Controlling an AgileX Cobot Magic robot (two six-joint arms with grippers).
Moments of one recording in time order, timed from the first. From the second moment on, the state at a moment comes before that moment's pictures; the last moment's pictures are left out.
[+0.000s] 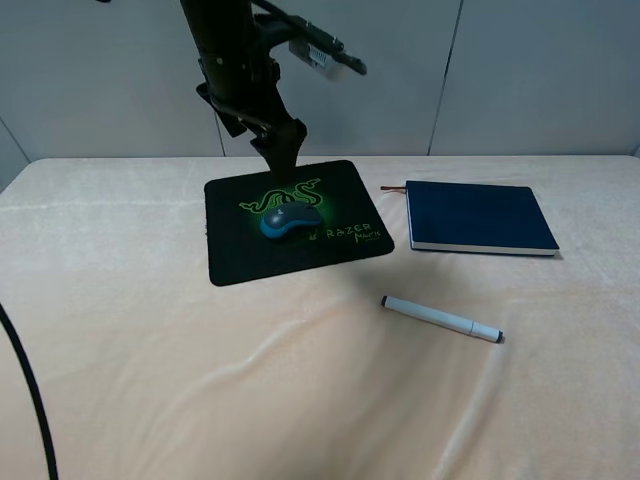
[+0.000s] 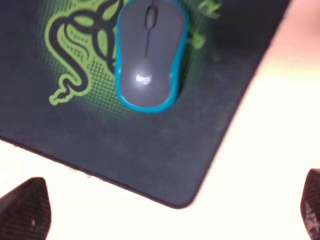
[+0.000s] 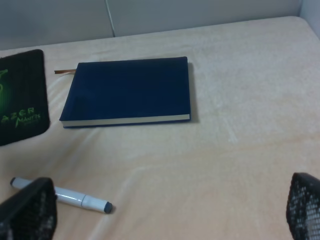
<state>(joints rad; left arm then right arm) -0.56 2.02 -1.89 0.06 1.16 0.38 -0.02 -0.01 -0.50 0.02 1.03 0.06</state>
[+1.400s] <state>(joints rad) -0.51 0.43 -0.78 0.05 1.17 0.14 -0.02 -0.01 -0.50 0.02 1.03 0.06</state>
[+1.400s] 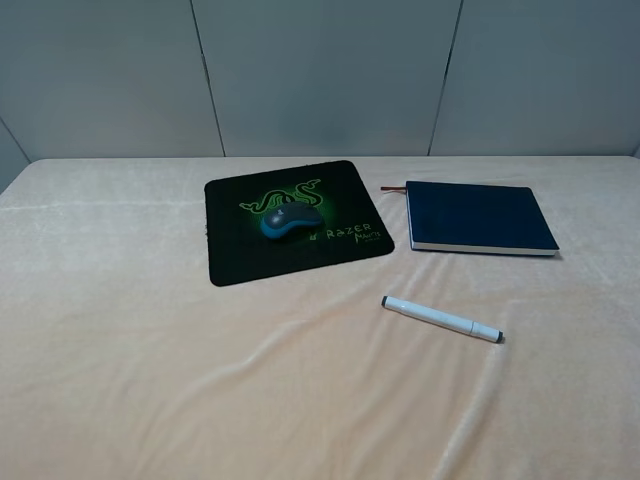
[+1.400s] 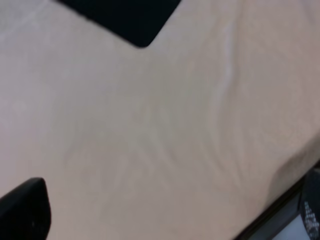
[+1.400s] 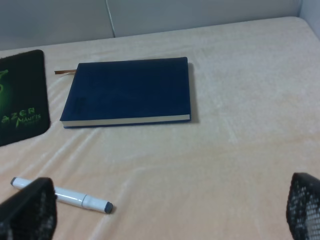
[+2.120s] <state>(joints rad) -0.14 0.01 -0.49 -0.06 1.06 0.10 -0.02 -0.01 -0.50 0.02 1.03 0.06</state>
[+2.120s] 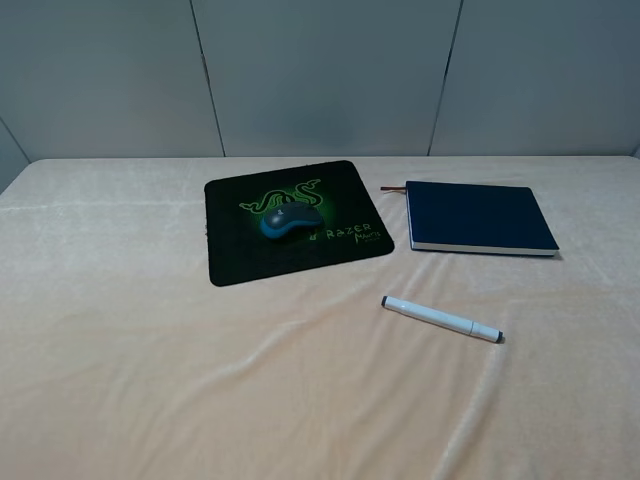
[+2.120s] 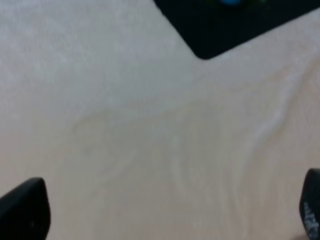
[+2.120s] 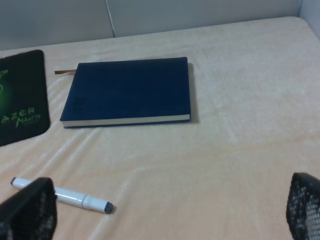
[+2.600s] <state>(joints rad) -0.11 0.00 -0.49 -0.07 1.06 0.12 -0.02 -0.01 -0.50 0.02 1.03 0.06</state>
